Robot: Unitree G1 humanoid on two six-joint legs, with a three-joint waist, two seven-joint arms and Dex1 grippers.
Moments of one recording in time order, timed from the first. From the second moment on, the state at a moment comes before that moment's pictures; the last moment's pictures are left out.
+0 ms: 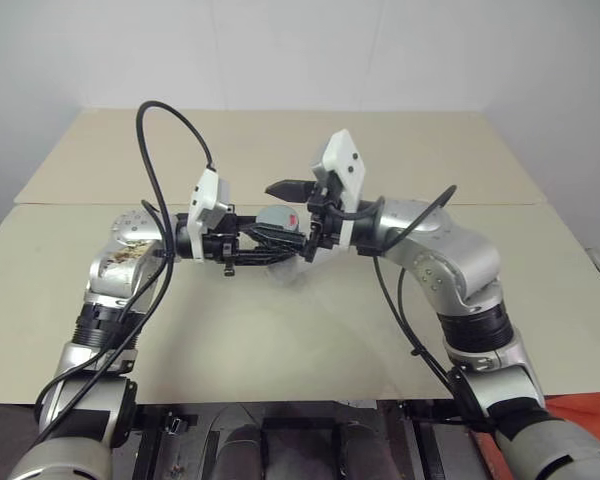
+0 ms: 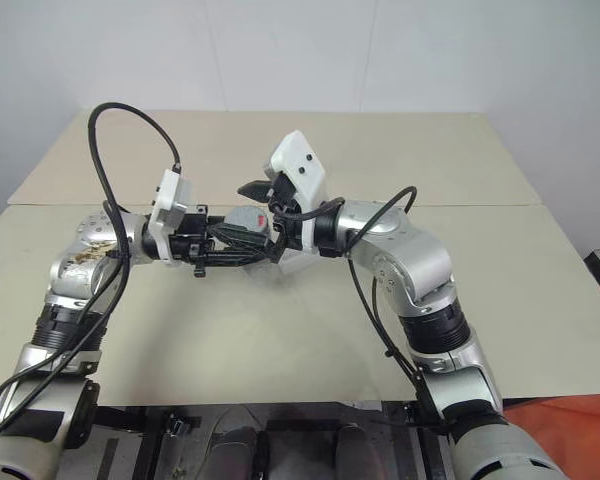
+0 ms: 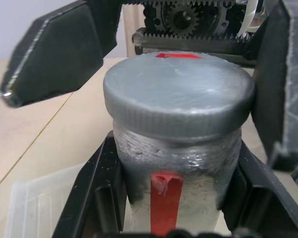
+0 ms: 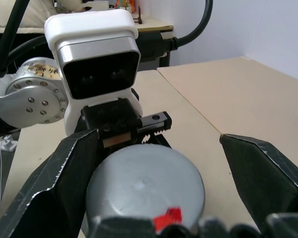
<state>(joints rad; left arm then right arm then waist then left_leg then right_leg) -0.72 0.58 -0.05 0.16 -0.47 0.32 -1.35 -0.85 -0.32 0.19 -0.22 0.49 0.76 0.69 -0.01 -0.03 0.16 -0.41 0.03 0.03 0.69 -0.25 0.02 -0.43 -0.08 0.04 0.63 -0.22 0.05</state>
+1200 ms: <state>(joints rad) -0.69 0.58 -0.04 0.10 -0.51 0.34 -1.34 -0.79 -0.52 0.03 -0.31 0.61 0.82 0.71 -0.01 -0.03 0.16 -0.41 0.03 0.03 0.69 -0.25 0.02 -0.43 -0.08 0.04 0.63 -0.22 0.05</state>
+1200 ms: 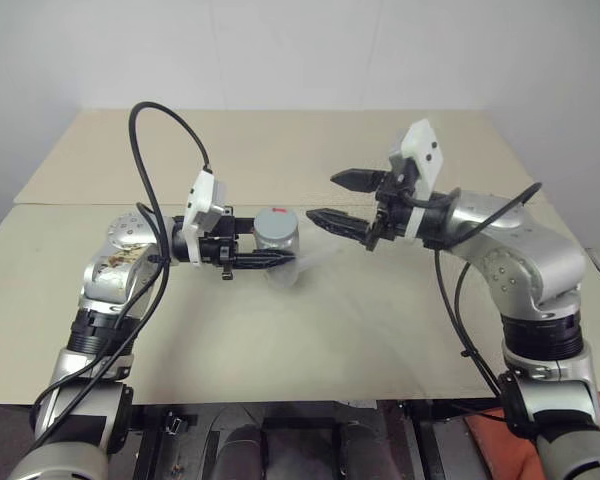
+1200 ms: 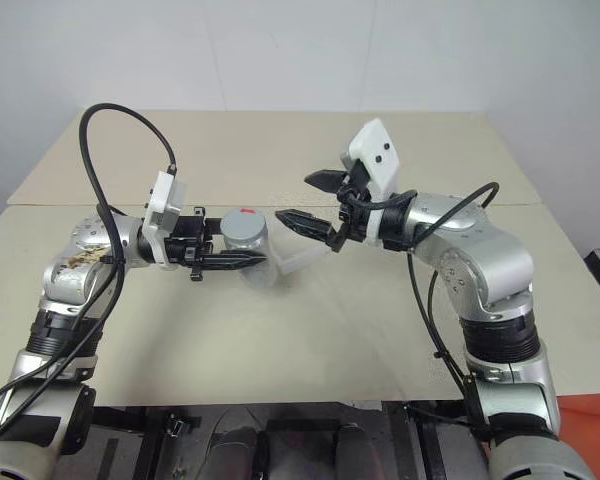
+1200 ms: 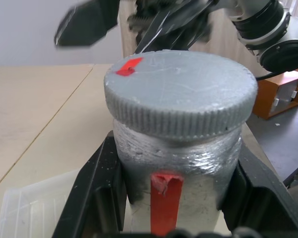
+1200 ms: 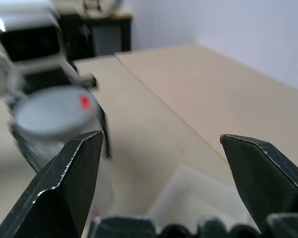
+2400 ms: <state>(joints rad) -0.69 0.58 -0.06 0.11 -0.51 0.34 -1.34 -0.85 -0.37 0.20 -0.28 0.52 0.83 0.69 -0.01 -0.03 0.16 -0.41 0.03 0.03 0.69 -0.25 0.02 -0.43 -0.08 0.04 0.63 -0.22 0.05</state>
